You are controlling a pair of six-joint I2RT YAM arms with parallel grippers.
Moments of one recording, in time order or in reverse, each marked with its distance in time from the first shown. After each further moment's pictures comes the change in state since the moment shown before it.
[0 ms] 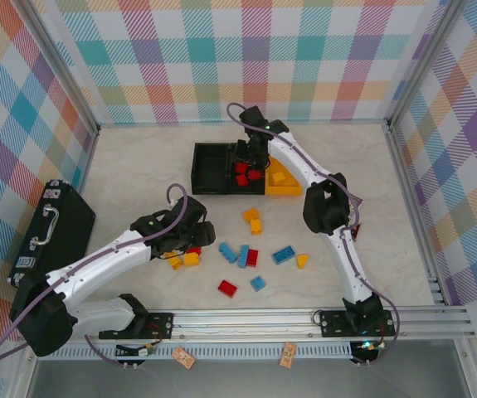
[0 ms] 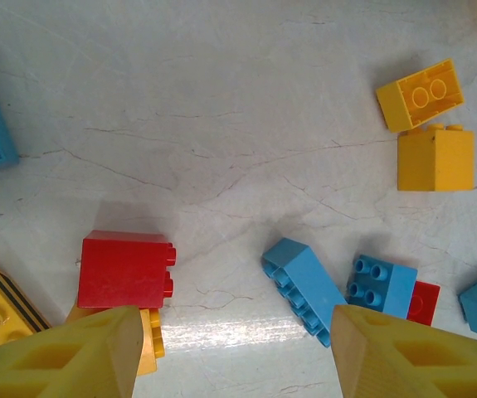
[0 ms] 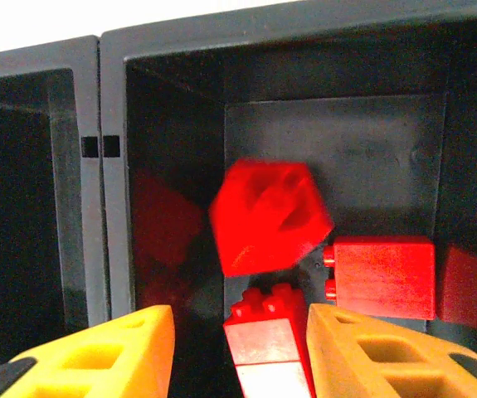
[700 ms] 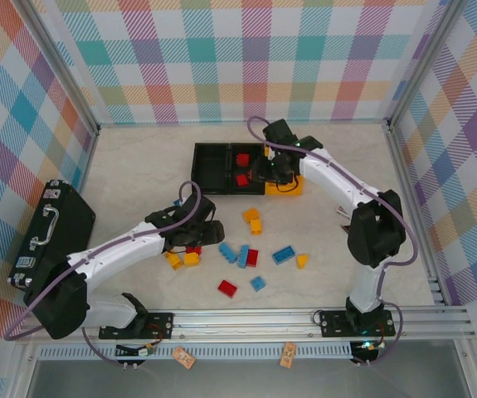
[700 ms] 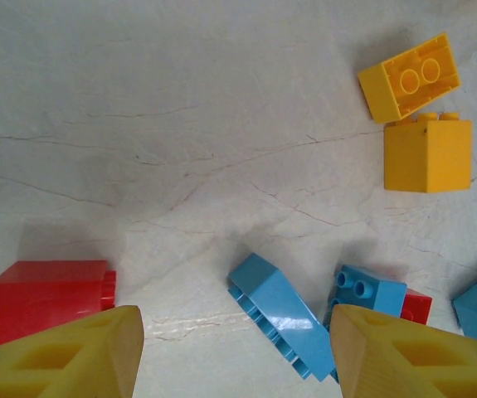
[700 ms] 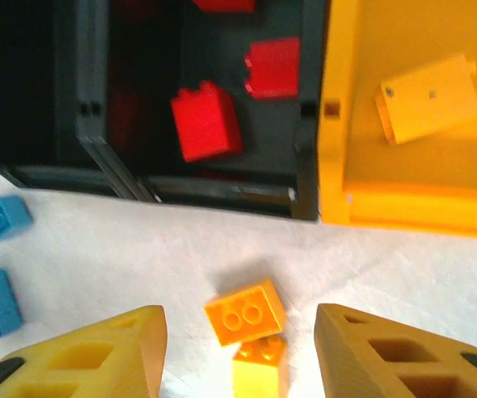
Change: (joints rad) left arm 0.006 0.145 0.013 0.118 0.082 0.029; right arm 0.009 -0.613 -0.776 0.154 0.004 -0.049
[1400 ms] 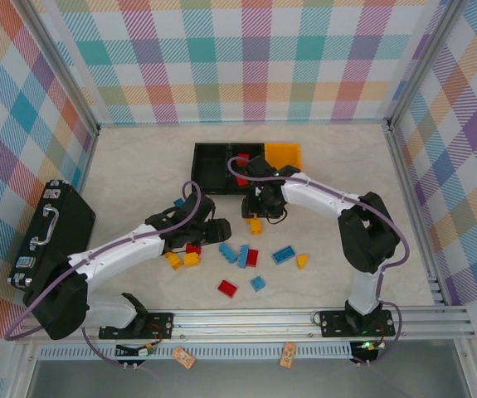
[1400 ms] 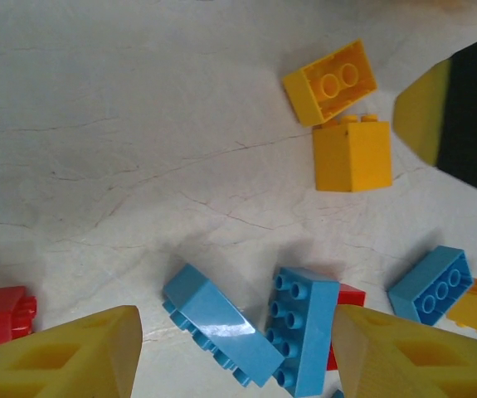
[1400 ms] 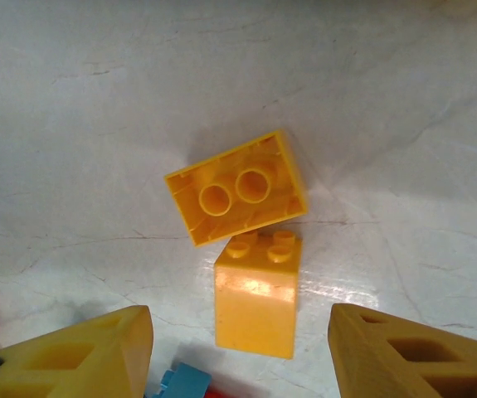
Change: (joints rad) left arm 0.000 -0.018 -0.040 0.139 0.089 0.002; right arm 0.148 -0.002 -0.229 0.047 0.019 0.056
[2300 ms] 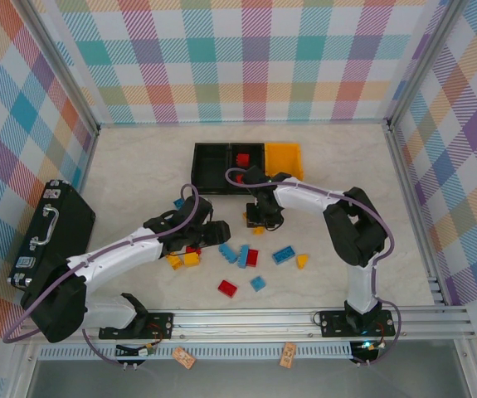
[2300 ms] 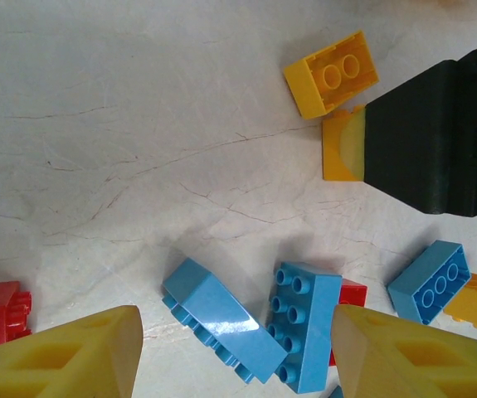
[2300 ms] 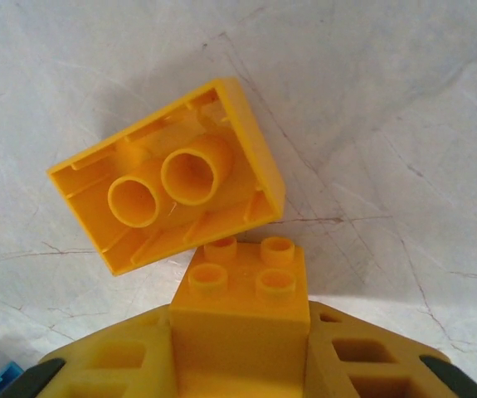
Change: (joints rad) left arm 0.005 -0.017 -0.041 0.029 0.014 -0.008; right arm 0.016 0.089 -0.035 0.015 0.005 0.039
